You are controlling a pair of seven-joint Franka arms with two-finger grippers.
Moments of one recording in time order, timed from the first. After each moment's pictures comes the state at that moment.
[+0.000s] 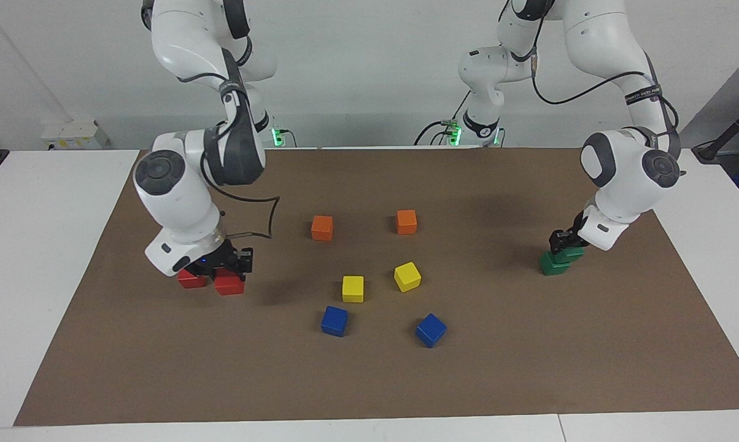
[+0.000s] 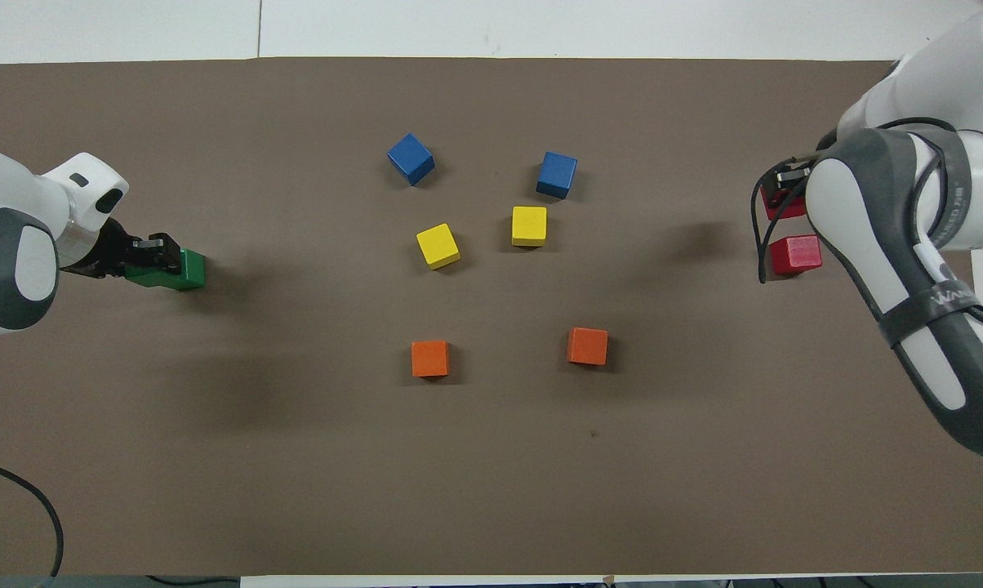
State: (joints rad) left arm 0.08 0.26 -0.04 -1.90 -0.02 2.07 -0.02; right arm -0.01 0.37 -0.03 -1.61 0.01 1.94 -0.16
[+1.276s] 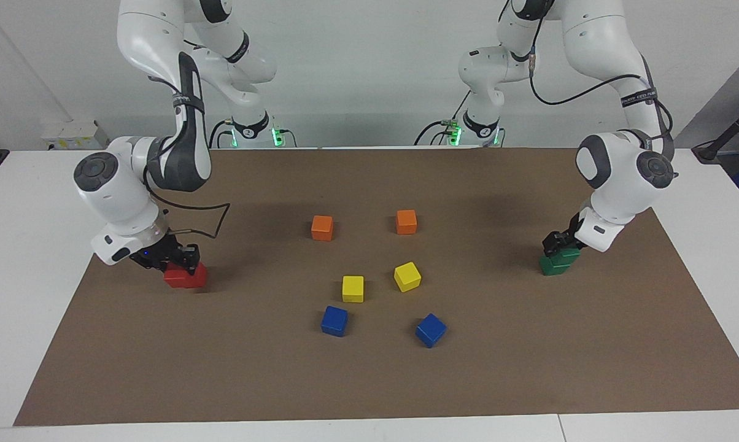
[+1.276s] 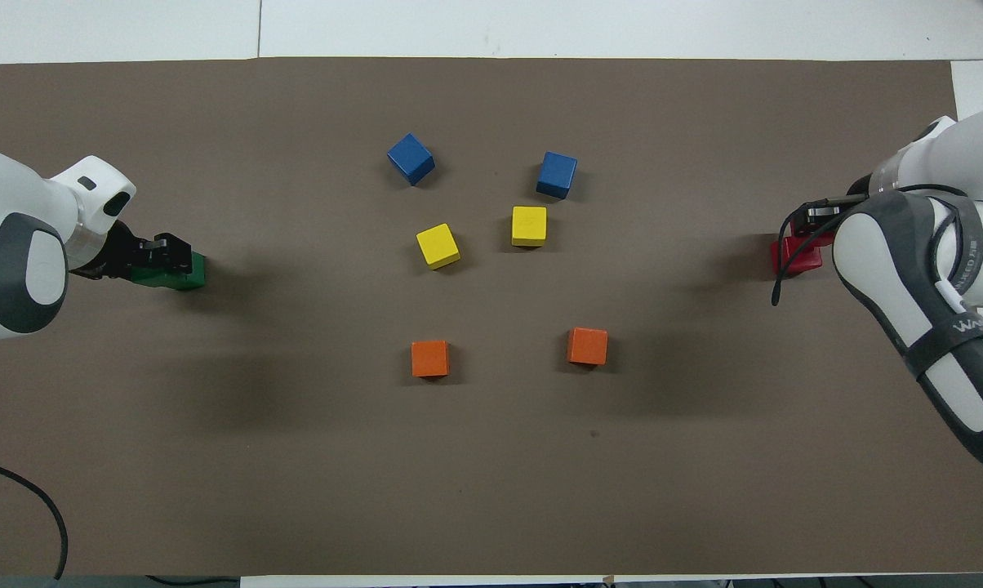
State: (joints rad) left arm 0.08 0.26 -0.05 -1.92 -0.02 2.10 -0.02; right arm -0.08 0.30 -0.02 -1.84 0.01 2.14 -0.07
